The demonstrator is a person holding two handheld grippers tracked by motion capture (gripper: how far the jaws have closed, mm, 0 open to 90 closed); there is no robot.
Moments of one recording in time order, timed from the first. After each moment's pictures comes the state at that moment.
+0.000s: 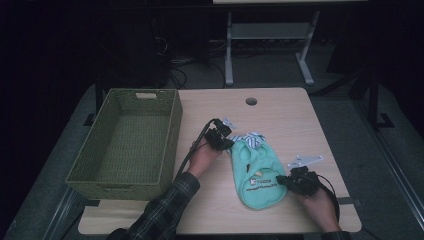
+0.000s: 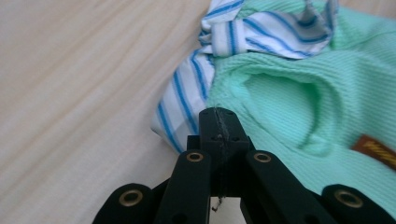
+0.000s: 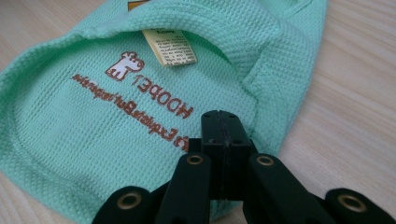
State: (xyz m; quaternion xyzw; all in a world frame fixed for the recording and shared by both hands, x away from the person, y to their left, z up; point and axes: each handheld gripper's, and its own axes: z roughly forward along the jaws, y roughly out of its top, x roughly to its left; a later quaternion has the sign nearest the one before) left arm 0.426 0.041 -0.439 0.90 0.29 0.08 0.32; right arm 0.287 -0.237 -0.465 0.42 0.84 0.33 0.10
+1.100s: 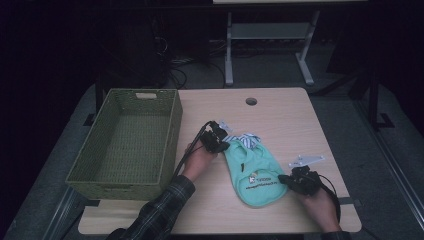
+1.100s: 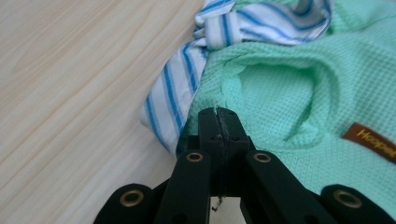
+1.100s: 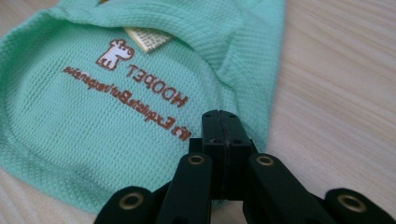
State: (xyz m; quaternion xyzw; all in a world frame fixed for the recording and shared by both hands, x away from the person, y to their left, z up) left arm 0.414 0.054 -0.439 0.91 0.28 0.11 0.29; right arm 0.287 -0.240 -0.464 0.43 0.84 0.32 0.11
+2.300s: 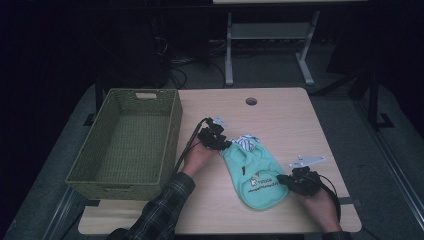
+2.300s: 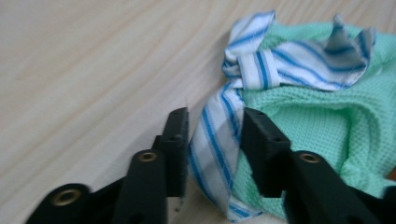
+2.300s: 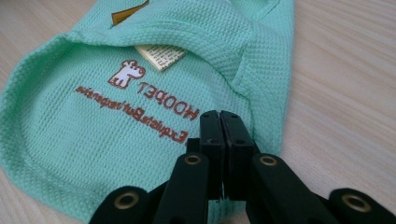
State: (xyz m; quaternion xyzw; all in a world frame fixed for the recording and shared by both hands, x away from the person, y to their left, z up) left arm 0.436 0.060 -0.452 0.89 0.30 0.08 0.34; right arm 0.285 -0.239 -0.461 0.42 0.84 0.34 0.10
